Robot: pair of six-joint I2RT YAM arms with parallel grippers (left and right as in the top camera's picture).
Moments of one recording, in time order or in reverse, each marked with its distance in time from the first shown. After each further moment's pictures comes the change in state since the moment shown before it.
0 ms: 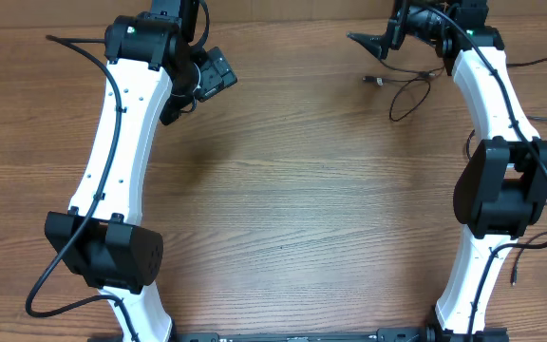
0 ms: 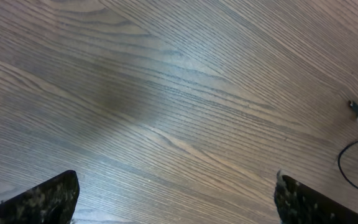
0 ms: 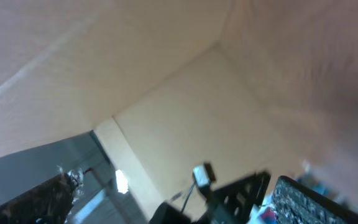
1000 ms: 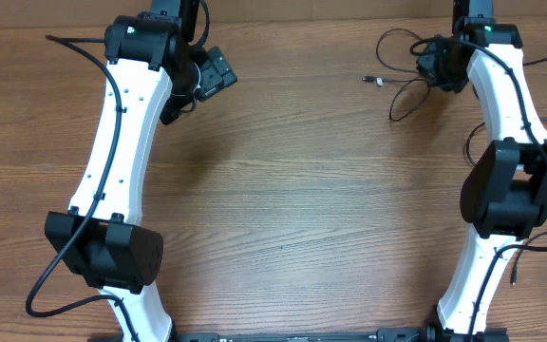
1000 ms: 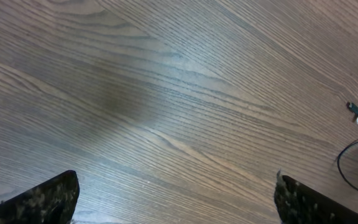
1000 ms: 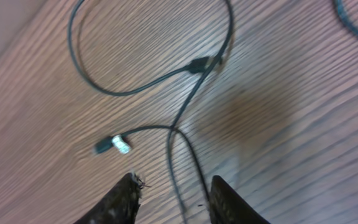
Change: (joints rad) left arm 0.000 0.000 0.000 0.005 -0.002 0.000; right arm -0.050 0.000 0.042 -0.767 1.155 -1.123
